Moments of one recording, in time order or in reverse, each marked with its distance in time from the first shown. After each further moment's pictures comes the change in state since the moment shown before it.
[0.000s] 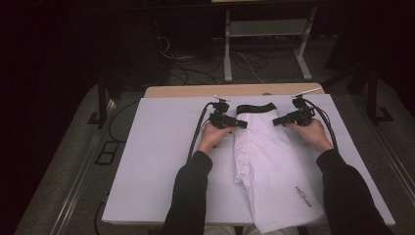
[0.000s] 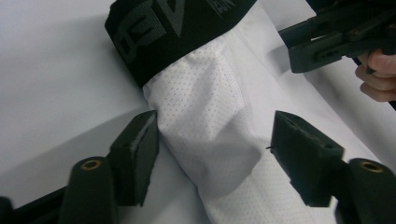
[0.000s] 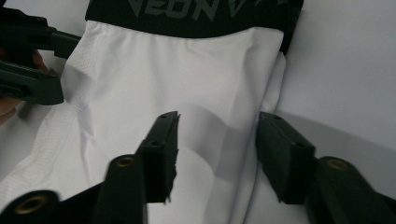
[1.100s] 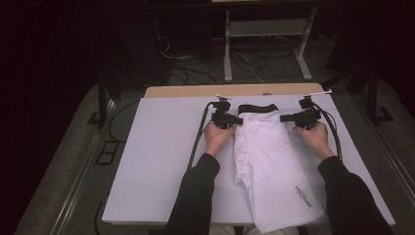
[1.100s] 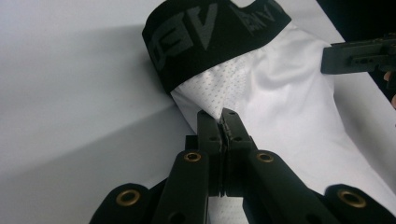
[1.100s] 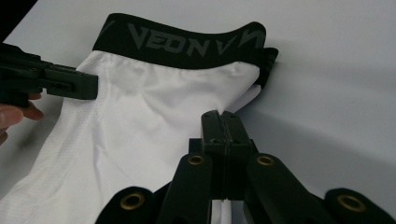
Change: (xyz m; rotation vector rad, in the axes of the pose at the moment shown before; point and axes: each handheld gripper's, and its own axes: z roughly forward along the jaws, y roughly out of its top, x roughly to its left) left arm -0.017 0.003 -0.003 -0.049 0.103 -0.073; right arm 0.016 -0.016 -0.024 -0.178 -0.082 -0.012
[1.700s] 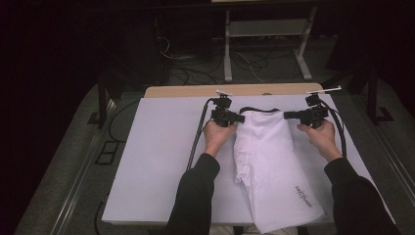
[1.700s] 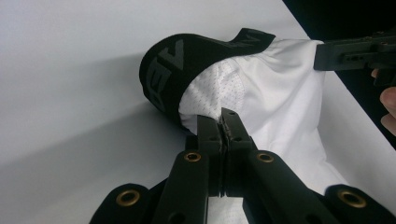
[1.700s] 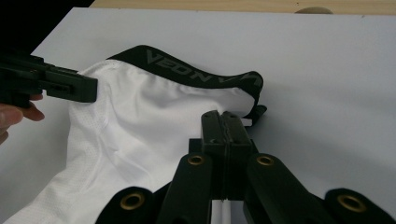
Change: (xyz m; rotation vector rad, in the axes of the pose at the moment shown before) left arm -0.025 0.007 -0.025 -0.007 -0.010 0.018; right arm 0.013 0.004 -0.030 -0.046 0.020 -0.033
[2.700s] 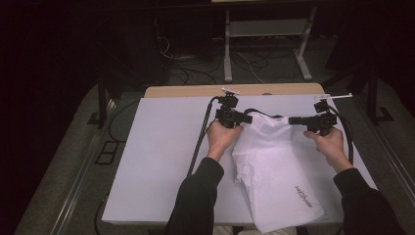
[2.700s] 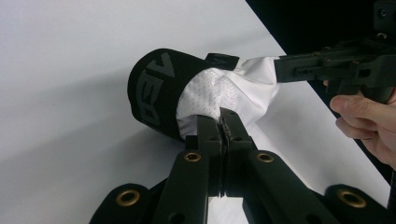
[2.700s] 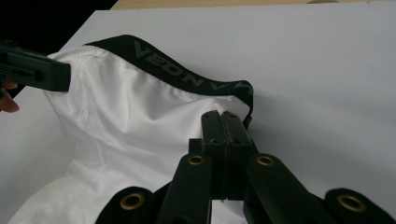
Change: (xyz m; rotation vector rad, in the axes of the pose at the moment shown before) left arm -0.050 0.000 -0.027 0.004 -0.027 0.037; right arm 0.003 -0.024 -0.025 -0.028 0.054 0.014
